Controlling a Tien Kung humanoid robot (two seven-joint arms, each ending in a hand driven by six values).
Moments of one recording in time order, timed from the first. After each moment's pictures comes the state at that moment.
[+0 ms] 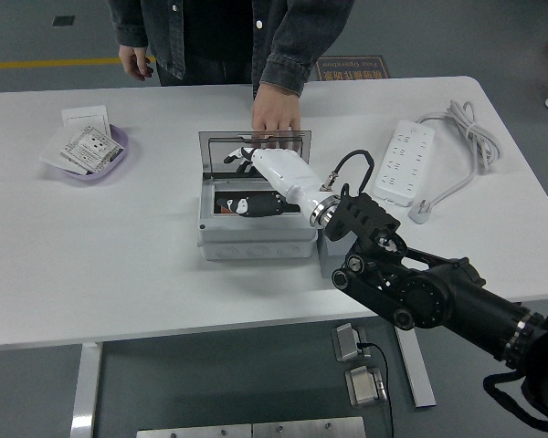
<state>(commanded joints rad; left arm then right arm) 0.05 0.04 -1.72 -0.18 1.74 0.01 0.41 0.71 -0.10 0.57 1.02 -1.75 -0.30 0.00</state>
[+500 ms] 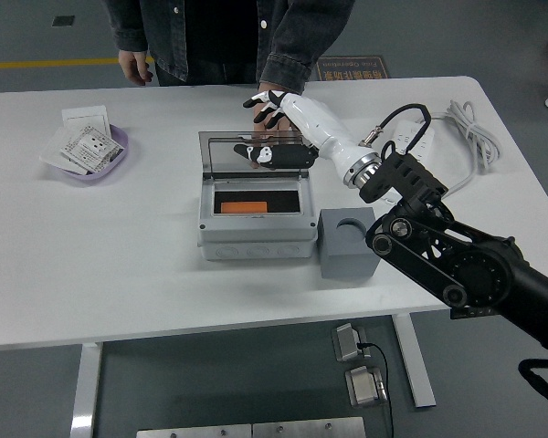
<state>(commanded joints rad) 0.04 0.04 -1.71 -0.18 1.73 0.02 0.41 0.76 -0.22 0.72 1.21 -1.70 -0.23 -0.04</state>
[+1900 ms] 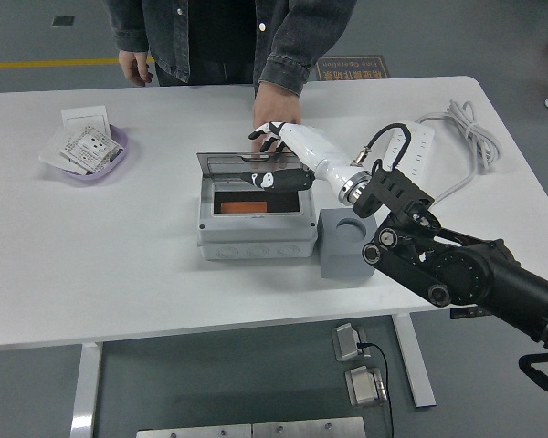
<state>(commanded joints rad) 0.04 0.04 -1.72 -0.18 1.74 0.02 0.41 0.77 -0.21 0.53 1.09 -1.64 -0.28 0.00</state>
